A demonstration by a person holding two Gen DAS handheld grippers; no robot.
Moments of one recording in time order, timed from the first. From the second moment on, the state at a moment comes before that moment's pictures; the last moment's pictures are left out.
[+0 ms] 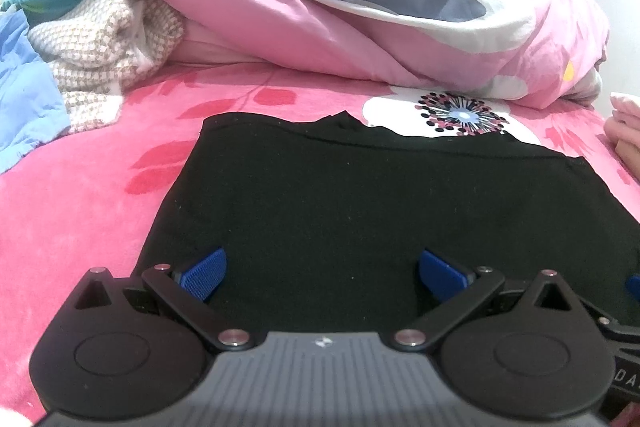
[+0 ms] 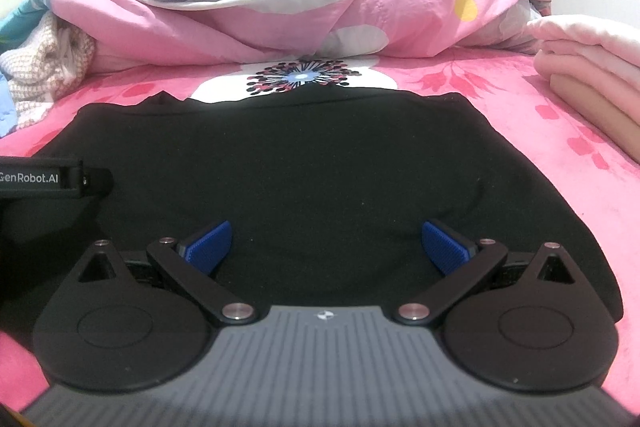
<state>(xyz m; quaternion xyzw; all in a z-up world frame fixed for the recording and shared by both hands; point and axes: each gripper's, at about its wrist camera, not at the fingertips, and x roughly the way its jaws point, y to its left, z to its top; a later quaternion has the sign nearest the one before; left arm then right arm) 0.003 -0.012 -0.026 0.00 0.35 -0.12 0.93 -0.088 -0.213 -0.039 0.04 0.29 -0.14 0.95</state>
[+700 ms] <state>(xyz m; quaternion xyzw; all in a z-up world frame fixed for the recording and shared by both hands) -0.003 -0.010 -0.028 0.02 0.34 -0.13 0.93 -0.087 -0.212 -0.039 0.04 0.29 -0.14 0.95</state>
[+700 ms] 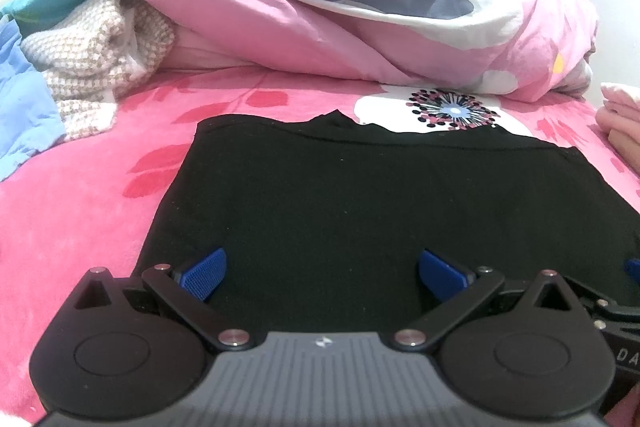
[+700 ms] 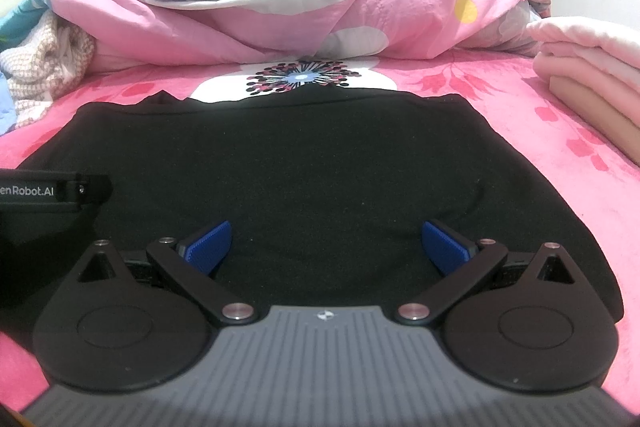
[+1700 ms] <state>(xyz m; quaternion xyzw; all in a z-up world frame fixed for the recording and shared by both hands) 0.015 -0.003 -0.020 -0.02 0.35 -0.14 0.93 -0.086 -0.211 -0.038 0.04 0.29 -0.14 0.95</state>
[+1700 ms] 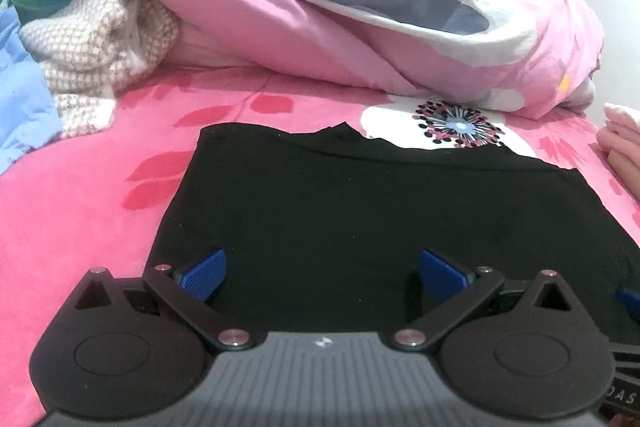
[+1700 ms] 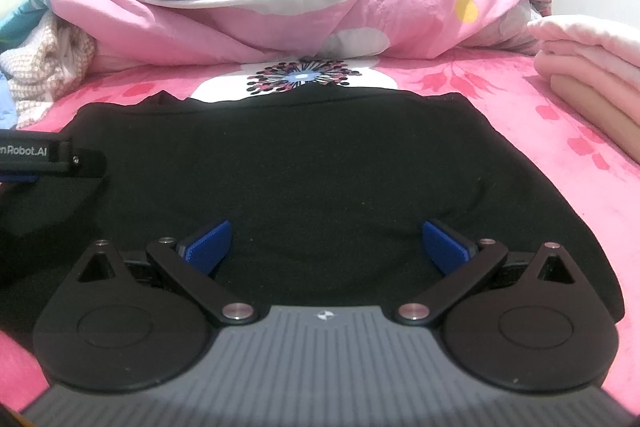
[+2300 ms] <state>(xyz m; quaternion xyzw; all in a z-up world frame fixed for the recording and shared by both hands) 0.023 0.004 -0.017 -0.04 0.36 -0.14 0.92 -0.145 -0.233 -0.020 0.04 0.34 -0.10 0.93</state>
